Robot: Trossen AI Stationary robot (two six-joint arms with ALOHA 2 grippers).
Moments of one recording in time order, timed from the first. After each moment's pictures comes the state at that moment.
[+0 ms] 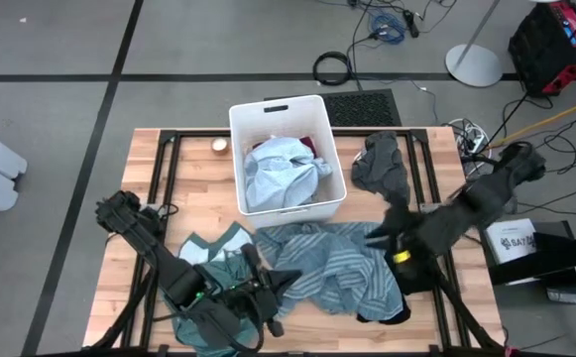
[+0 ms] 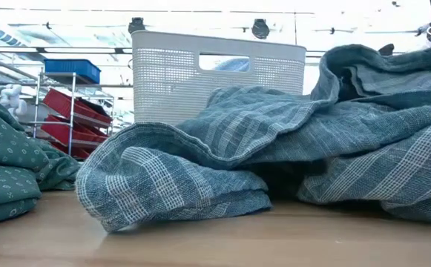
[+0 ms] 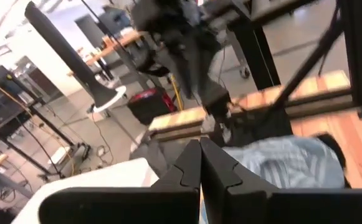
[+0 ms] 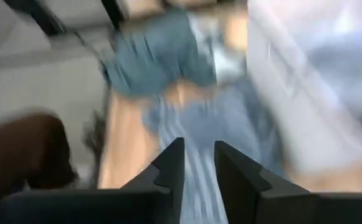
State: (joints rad) left arm -0.71 1.82 1.81 -0.32 -1.10 0.17; right arm 0.63 1.14 1.38 -0.98 0.39 0.61
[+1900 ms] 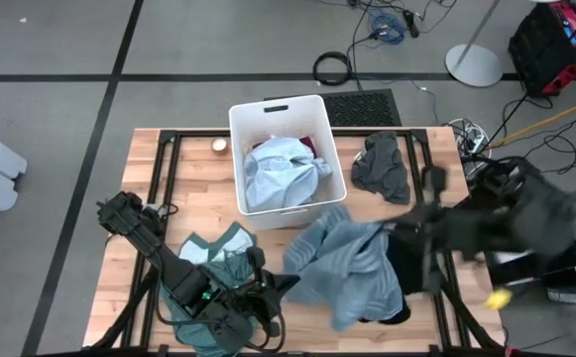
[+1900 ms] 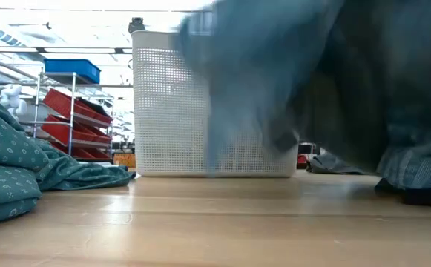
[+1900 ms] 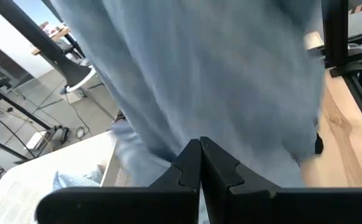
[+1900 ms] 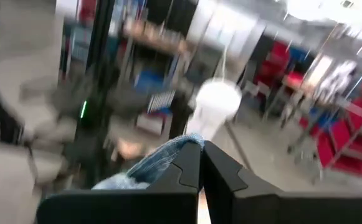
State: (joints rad) left arm -0.69 1.83 1.81 -0.54 -0.99 -0.02; right arm 0.83 1.57 2.33 -0.86 0.92 -0.22
